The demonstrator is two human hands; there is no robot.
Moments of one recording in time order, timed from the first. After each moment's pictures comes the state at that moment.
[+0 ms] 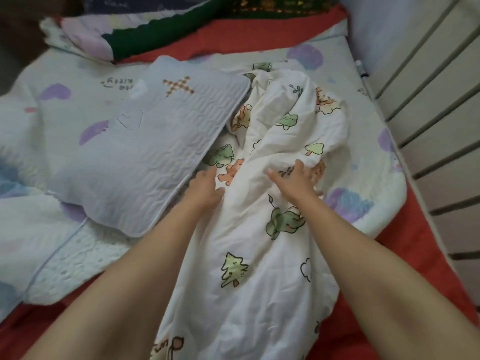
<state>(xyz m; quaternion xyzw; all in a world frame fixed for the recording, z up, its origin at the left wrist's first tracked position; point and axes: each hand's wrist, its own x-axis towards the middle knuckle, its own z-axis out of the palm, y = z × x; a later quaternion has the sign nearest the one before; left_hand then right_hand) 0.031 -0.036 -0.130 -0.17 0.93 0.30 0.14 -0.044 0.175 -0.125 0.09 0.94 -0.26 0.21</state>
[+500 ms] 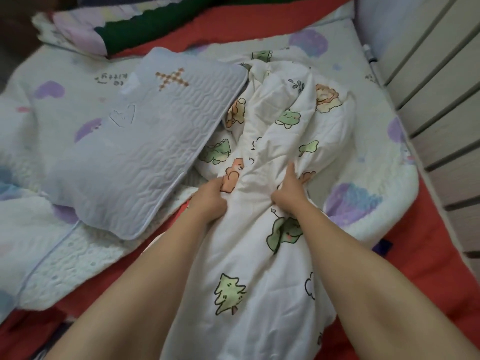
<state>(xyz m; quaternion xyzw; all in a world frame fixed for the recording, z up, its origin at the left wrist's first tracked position) 0.029 -0.007 -0.147 -0.21 0.90 0.33 0.17 -0.042 0.175 -0.161 0.06 0.90 -0.34 0.26</state>
